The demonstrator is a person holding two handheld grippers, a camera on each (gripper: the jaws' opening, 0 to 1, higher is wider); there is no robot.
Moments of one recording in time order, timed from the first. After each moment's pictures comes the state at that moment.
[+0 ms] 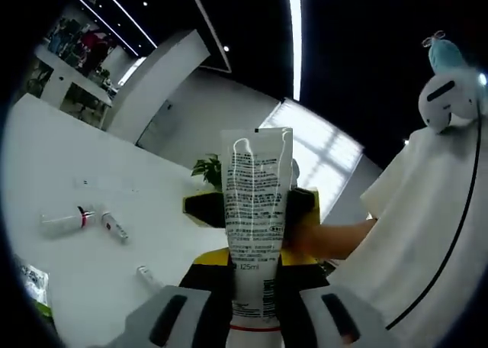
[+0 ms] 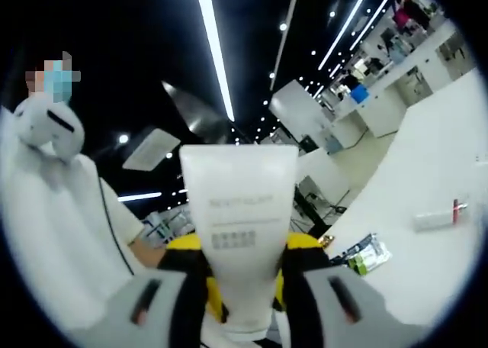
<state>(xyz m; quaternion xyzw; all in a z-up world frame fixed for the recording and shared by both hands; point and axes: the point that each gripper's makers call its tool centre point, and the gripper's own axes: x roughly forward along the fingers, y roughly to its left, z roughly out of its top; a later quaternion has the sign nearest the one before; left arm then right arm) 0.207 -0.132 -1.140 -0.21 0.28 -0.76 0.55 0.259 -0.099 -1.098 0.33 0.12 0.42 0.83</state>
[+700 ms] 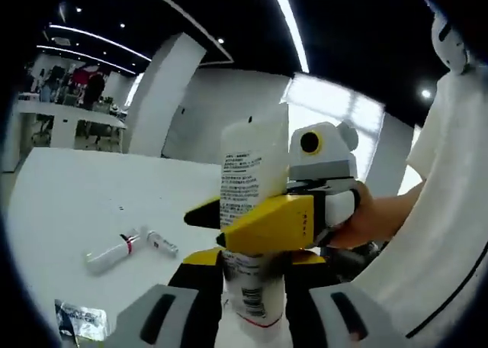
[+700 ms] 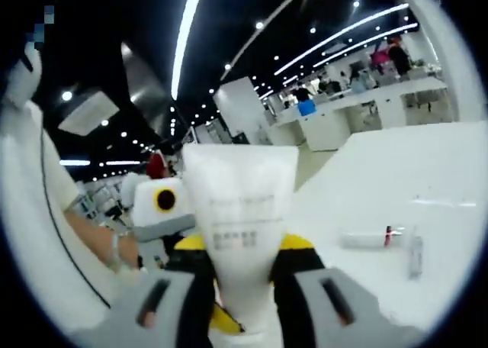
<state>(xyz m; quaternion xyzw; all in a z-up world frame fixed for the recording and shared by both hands) 0.251 -0.149 -1.172 -0.05 0.22 -0.71 0.66 0.304 -0.121 -1.138 0.16 0.16 0.24 0.94</state>
